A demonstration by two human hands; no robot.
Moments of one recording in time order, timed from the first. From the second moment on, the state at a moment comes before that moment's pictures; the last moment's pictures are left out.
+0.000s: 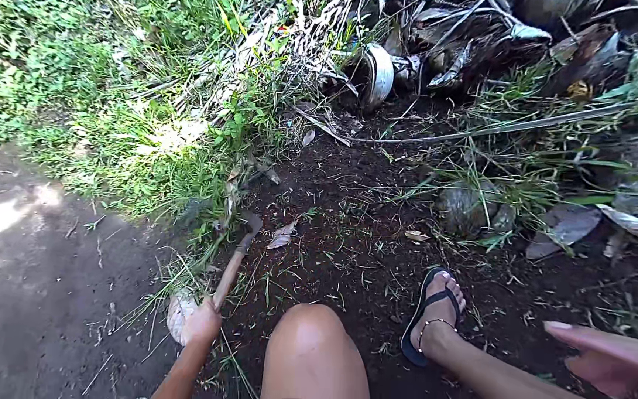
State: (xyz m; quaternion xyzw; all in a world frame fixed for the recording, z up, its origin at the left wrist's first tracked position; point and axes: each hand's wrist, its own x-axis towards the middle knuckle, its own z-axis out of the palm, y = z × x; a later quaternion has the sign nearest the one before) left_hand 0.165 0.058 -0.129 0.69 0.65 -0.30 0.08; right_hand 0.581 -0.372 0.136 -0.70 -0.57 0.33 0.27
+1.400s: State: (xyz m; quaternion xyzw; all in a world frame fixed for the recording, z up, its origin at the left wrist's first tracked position) left_hand 0.353 0.015 -0.052 0.97 0.19 0.07 0.15; right_hand 0.565 -0.345 0.135 -0.74 -0.55 0.34 0.20
